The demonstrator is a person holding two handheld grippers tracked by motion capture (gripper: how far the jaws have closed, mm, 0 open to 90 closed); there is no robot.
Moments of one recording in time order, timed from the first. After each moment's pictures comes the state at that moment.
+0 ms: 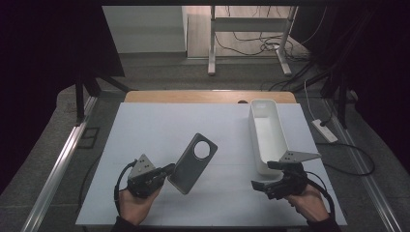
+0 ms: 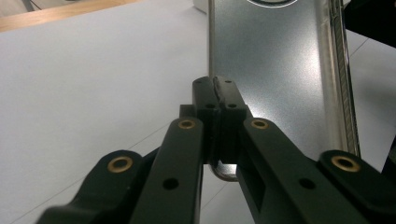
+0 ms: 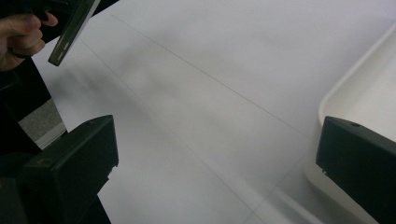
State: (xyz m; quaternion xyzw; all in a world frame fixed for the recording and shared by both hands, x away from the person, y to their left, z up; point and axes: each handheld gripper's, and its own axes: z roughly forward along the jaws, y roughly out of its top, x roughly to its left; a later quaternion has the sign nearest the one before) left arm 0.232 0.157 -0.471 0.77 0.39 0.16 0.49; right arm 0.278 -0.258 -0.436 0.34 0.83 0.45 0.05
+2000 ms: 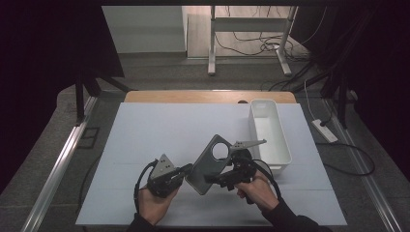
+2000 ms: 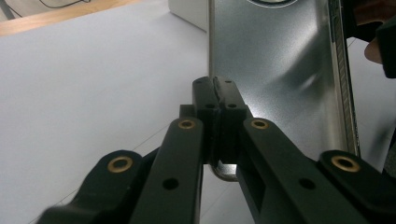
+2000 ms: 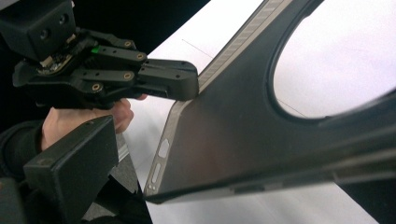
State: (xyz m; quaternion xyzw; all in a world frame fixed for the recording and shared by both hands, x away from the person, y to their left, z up) left arm 0.240 0.112 -0.474 0.78 0.36 0.16 0.49; right arm 0.304 -0.142 -0.449 0.33 0.81 0.48 -0.09
